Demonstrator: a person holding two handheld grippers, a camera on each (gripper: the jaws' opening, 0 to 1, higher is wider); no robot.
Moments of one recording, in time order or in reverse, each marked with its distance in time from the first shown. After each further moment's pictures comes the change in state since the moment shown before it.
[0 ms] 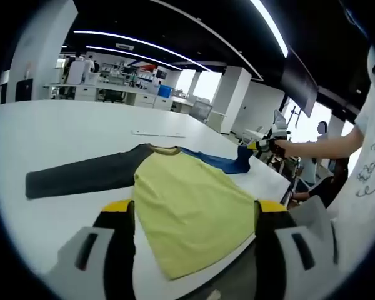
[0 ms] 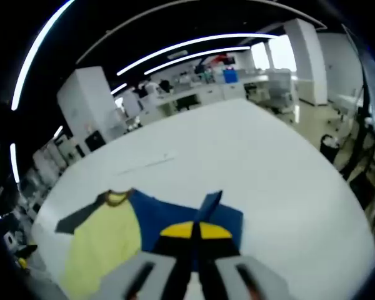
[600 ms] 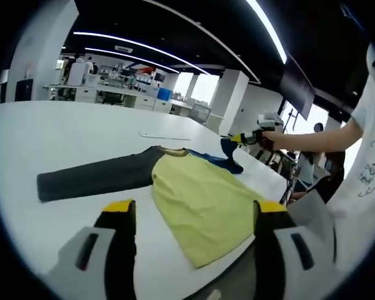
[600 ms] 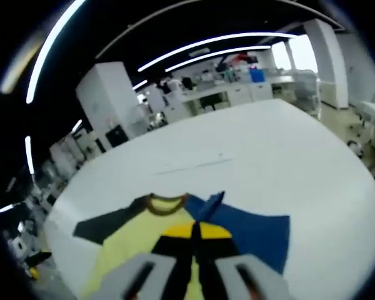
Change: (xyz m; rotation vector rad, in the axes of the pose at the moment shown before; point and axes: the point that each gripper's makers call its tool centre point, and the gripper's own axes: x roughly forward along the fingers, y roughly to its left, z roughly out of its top) left arm -0.029 0.042 0.005 -0.002 -0.022 -0.028; right arm 0.047 0.140 -0.004 -0.033 0.023 0.131
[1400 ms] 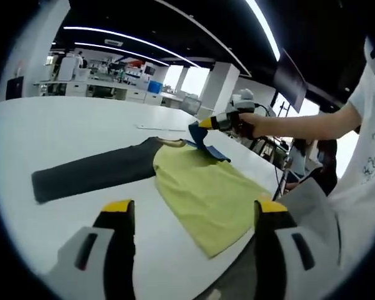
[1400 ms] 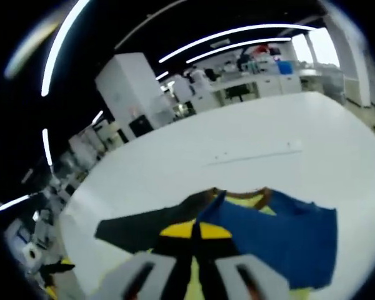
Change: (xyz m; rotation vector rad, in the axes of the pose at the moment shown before) left arm -0.002 0.024 -0.016 0.007 0.046 -0.072; right arm 0.073 0.140 -0.024 -0.045 0.071 0.159
